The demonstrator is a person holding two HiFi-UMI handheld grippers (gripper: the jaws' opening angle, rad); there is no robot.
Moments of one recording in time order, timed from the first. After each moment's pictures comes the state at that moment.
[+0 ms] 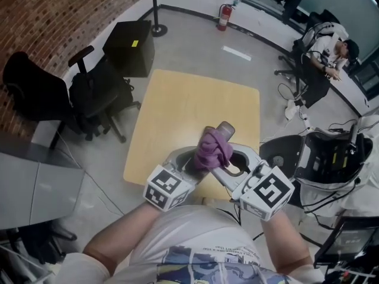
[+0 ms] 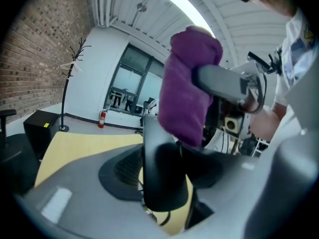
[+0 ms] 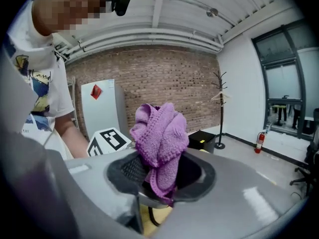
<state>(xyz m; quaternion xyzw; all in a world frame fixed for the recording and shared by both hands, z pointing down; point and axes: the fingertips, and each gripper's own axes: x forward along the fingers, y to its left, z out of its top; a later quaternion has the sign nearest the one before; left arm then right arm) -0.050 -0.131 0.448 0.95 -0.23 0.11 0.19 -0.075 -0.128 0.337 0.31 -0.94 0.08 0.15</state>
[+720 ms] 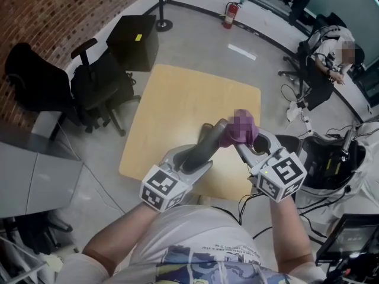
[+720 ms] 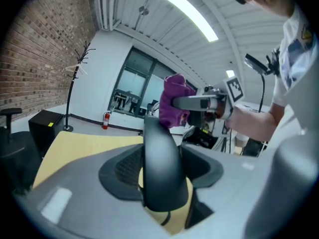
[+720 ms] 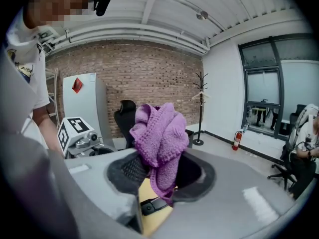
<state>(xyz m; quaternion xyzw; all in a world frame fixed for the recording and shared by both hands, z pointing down) -0.042 -0.130 0.430 0.94 -0.26 0.10 0.20 0.020 -0.181 0.342 0.40 -0.90 0.08 0.18</state>
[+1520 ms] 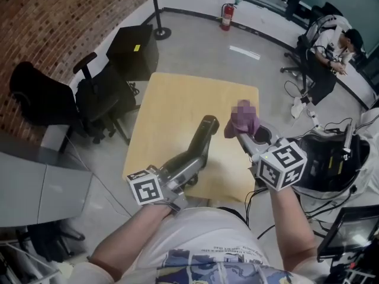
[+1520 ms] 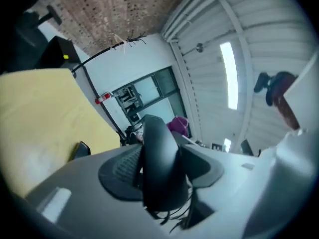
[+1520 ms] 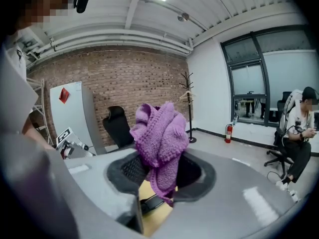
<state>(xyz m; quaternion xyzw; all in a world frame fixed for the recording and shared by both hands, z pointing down) -0.055 -0.144 0.403 0.84 -0.21 -0.16 0.48 0.062 -0.212 0.345 0.45 -0.87 0.13 0.14</state>
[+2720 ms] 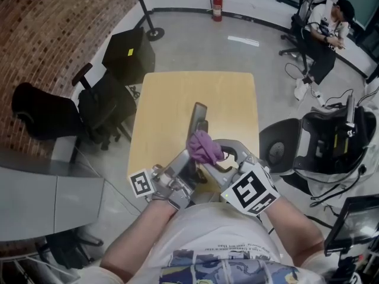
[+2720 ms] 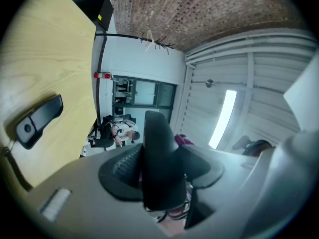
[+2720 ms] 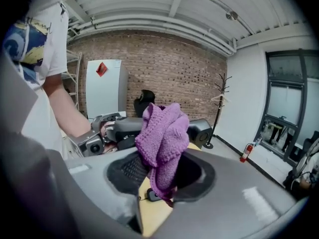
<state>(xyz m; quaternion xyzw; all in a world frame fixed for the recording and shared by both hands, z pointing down) -0.038 -0.140 0.373 0.71 -0.06 -0.34 0.61 -0.023 -0.123 0.365 0.31 -0.92 0.00 0.24</state>
